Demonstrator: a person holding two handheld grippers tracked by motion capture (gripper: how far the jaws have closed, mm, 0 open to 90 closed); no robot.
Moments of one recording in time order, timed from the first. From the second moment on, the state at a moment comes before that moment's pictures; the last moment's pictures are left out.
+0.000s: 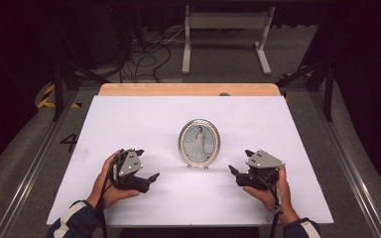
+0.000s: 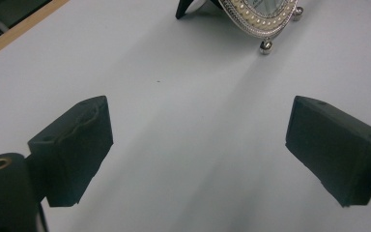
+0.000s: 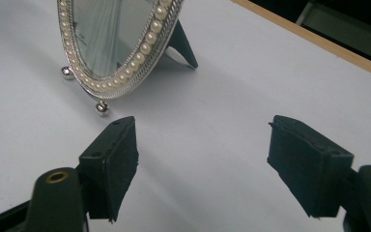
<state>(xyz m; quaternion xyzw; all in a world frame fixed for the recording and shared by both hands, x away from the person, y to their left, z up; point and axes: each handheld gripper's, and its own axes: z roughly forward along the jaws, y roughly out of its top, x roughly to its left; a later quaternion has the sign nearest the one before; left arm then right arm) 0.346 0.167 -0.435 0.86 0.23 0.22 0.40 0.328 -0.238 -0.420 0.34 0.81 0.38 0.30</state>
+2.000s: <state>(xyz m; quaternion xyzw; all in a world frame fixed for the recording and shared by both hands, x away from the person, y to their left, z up) 0.311 0.248 -0.455 0.84 0.31 0.23 0.39 0.289 -0.292 -0.436 0.38 0.78 0.37 0.34</state>
